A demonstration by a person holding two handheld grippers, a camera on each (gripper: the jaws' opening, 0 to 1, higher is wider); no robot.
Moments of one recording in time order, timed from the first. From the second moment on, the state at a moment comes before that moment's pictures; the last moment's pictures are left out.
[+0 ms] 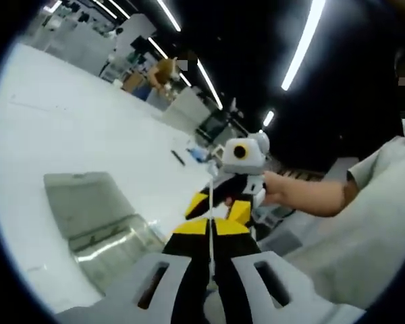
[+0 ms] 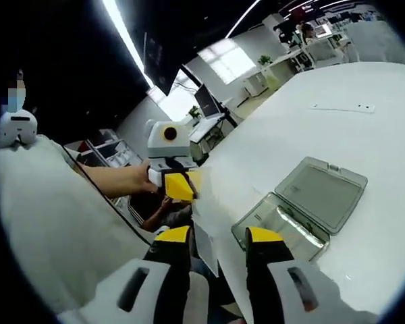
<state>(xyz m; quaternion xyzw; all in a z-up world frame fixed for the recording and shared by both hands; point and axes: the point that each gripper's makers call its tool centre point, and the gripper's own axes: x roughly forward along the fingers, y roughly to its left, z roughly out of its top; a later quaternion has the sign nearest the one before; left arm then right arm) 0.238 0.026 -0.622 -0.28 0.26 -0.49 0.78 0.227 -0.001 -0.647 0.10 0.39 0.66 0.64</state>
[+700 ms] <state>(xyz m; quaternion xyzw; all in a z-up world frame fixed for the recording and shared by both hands) 0.229 0.015 -0.605 -0.29 0.23 -0.52 0.77 0.206 0.004 -0.631 0.15 0.39 0.69 0.58</state>
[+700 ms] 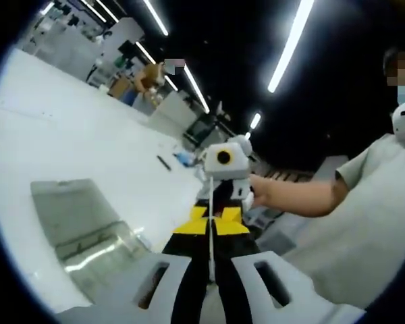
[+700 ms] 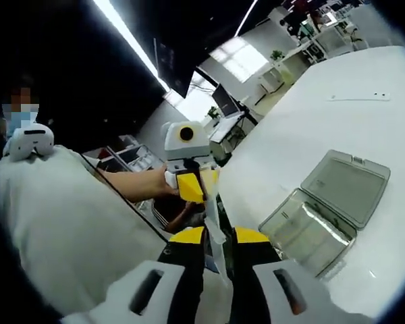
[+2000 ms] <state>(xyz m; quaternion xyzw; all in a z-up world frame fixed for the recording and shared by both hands) 0.226 0.016 -0.601 -0.31 0.23 -0.54 0.75 0.199 0.006 -0.621 0.20 0.40 0.70 0.55</state>
